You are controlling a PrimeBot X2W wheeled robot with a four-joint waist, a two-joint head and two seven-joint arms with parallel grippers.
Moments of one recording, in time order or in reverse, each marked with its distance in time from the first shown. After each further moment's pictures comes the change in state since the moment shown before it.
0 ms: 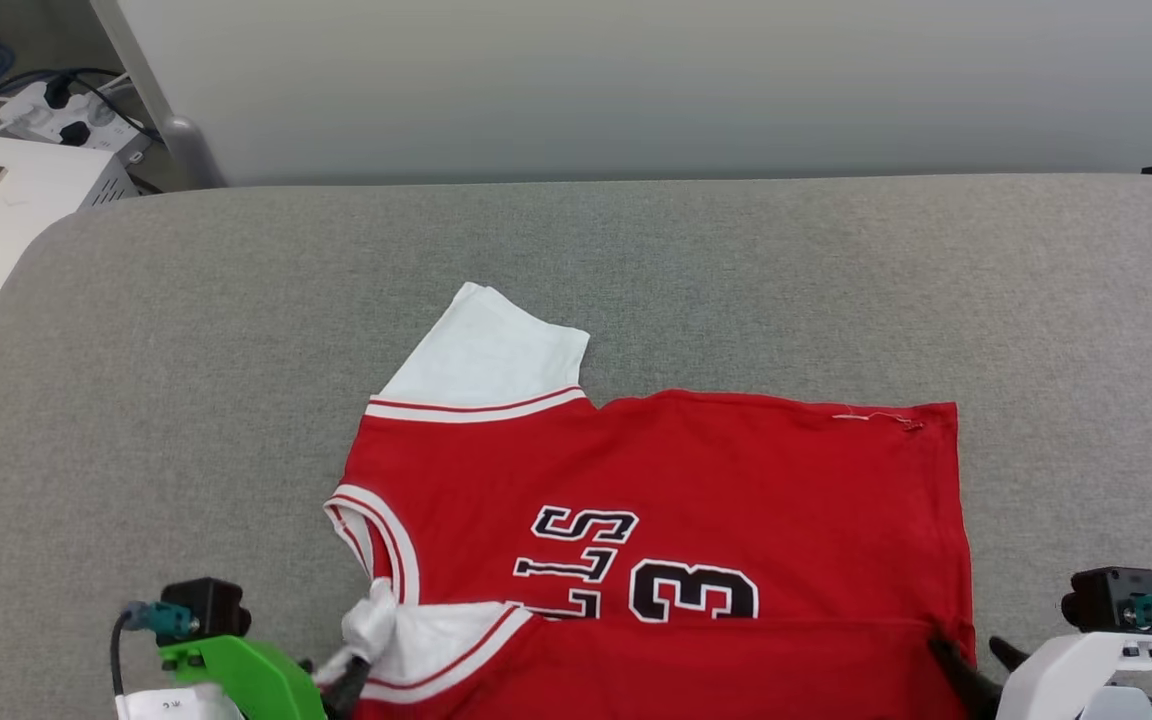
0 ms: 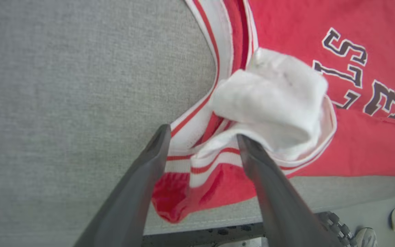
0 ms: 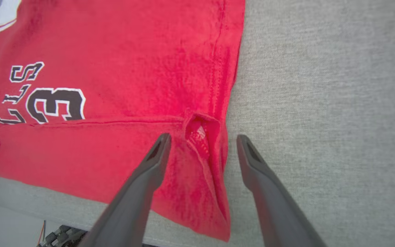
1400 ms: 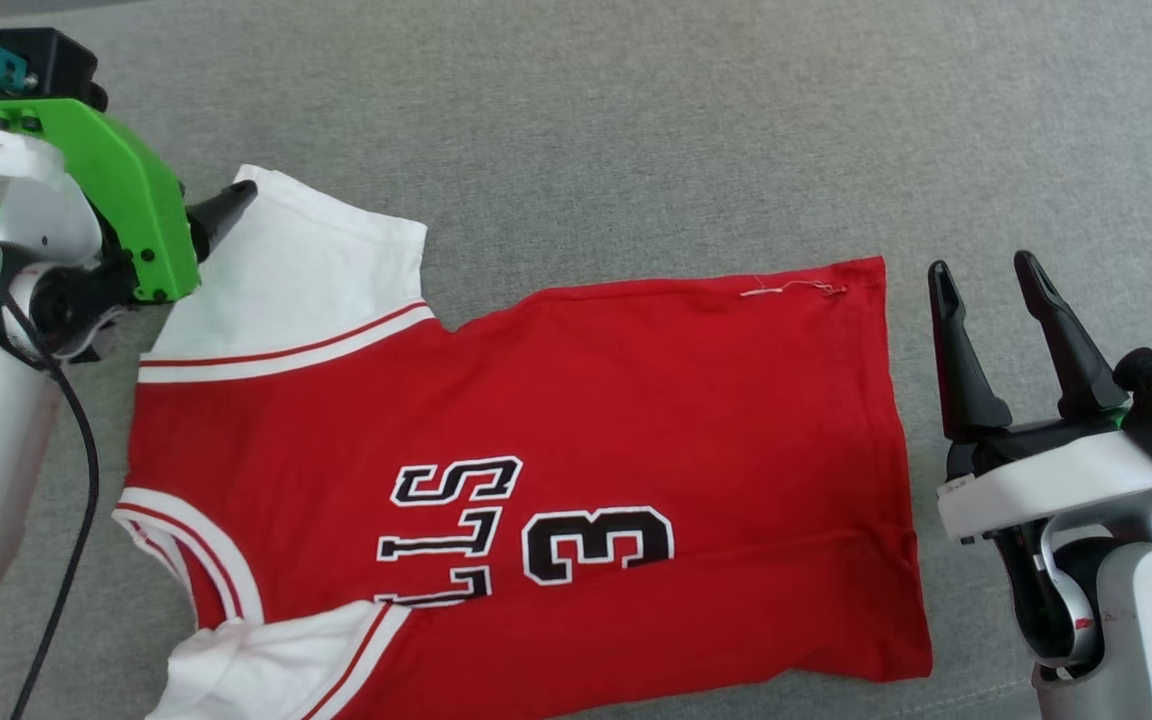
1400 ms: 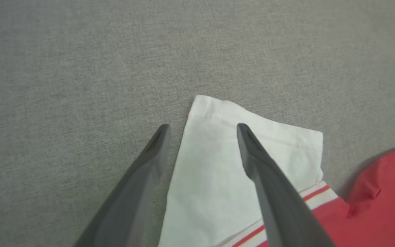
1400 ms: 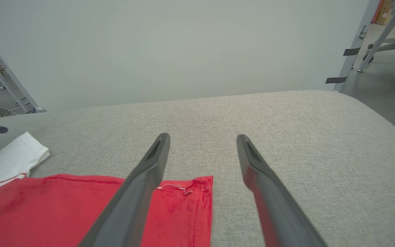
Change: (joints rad) left arm -0.921 0.018 -0.010 0.479 0.080 -0.272 0.258; right arm -0.324 0.088 0.061 -0.144 -0.225 0.000 -0.592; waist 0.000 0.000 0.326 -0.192
